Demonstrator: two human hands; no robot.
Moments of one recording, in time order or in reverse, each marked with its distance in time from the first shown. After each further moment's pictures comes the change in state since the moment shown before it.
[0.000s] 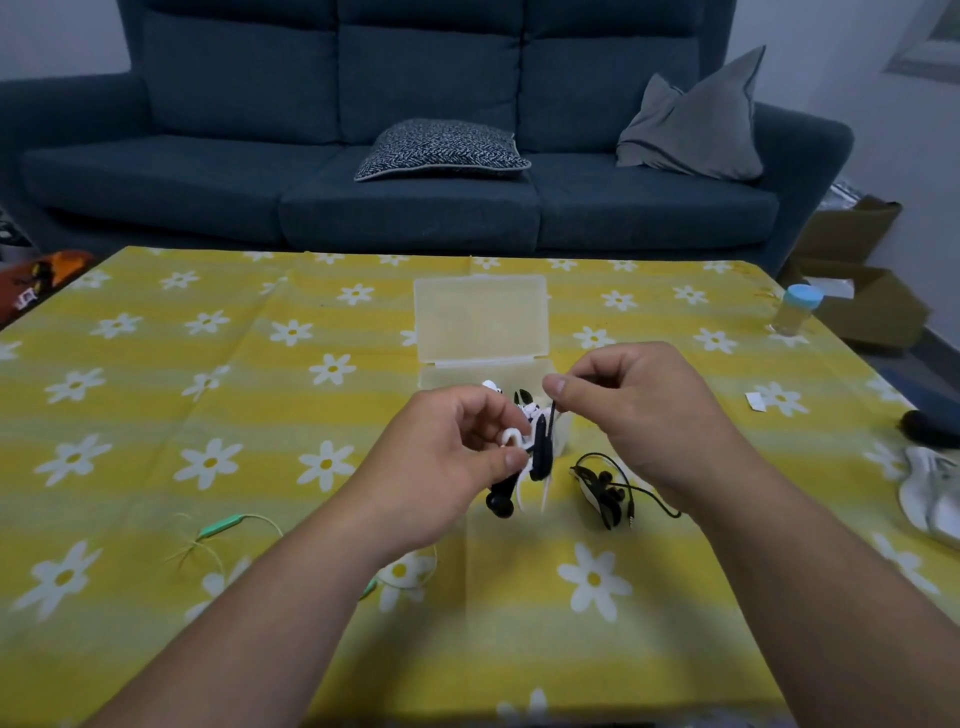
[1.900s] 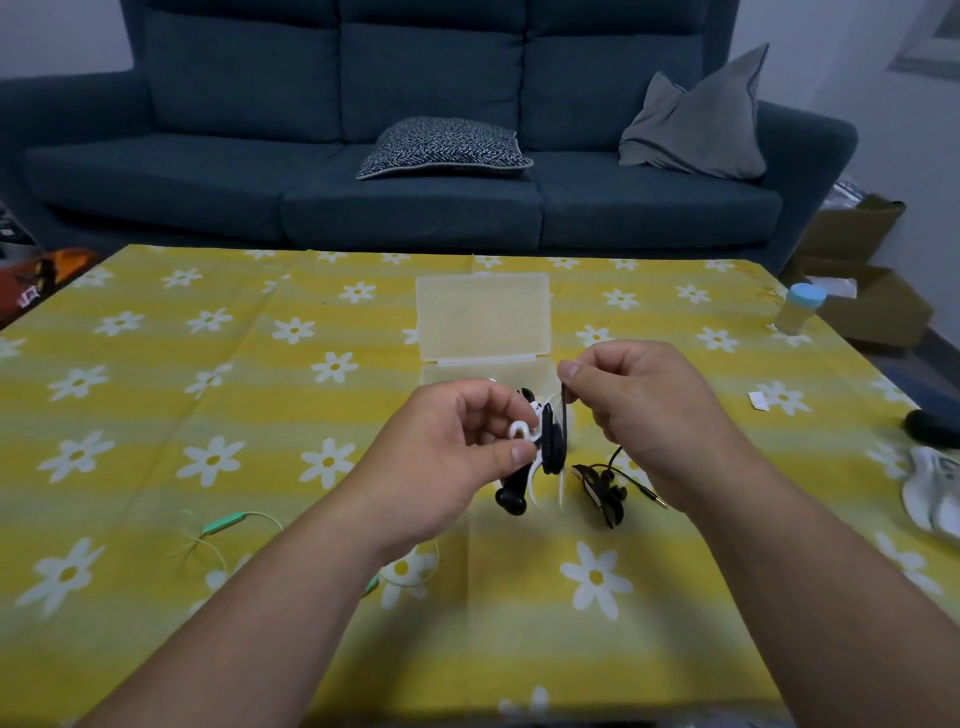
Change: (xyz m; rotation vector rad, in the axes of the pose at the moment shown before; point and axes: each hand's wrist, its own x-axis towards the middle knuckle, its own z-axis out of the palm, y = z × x) left_hand 0.000 0.000 -0.001 -0.151 -0.049 0.004; right_hand 0.003 0.003 0.004 0.120 0.032 0.134
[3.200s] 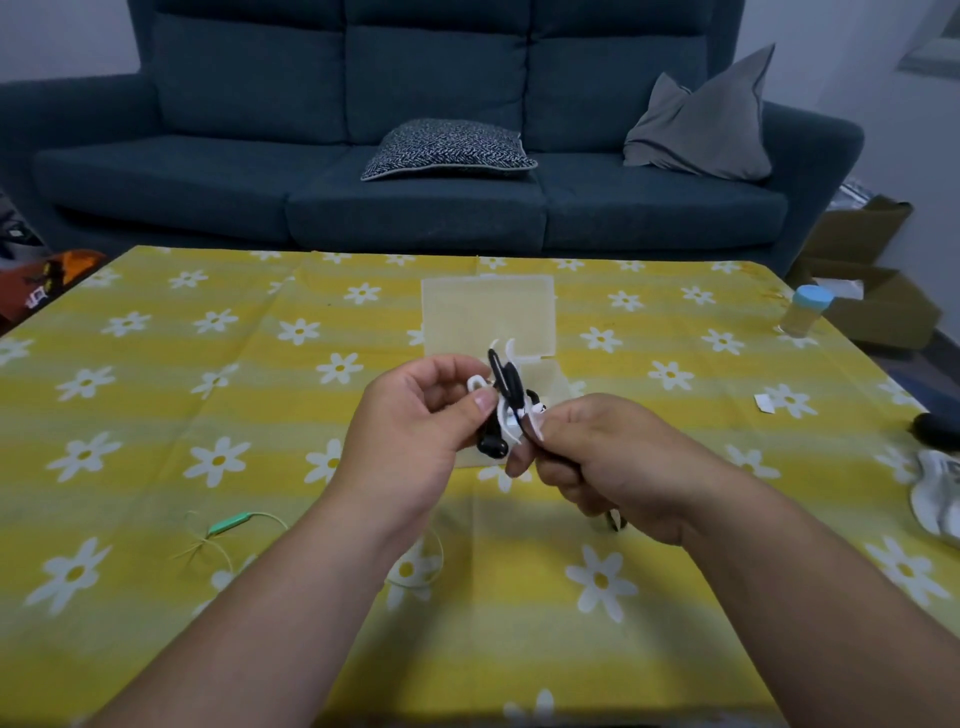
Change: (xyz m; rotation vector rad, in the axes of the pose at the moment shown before) left_hand 0.003 0.001 -0.001 -0.258 0.355 0.042; right_hand -0.011 0.003 0.015 0.034 -0.471 0.244
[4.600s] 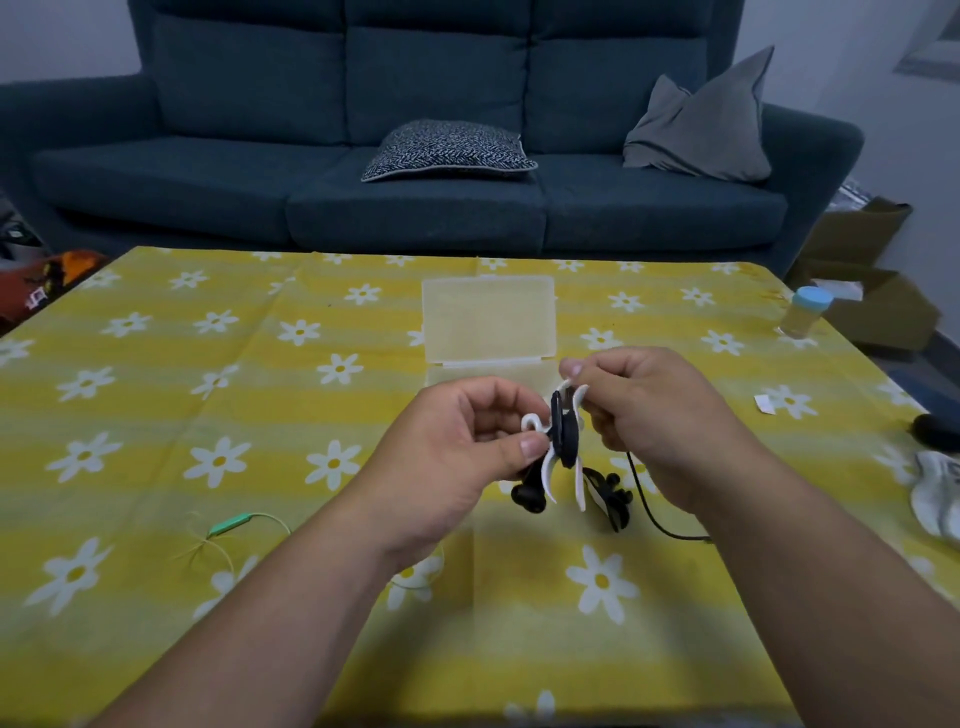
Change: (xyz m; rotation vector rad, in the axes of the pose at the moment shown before) left_hand -0.007 0.002 0.004 0.055 -0.356 -0.055; right_hand 0.003 -0.005 -0.020 0.028 0.380 -0.206
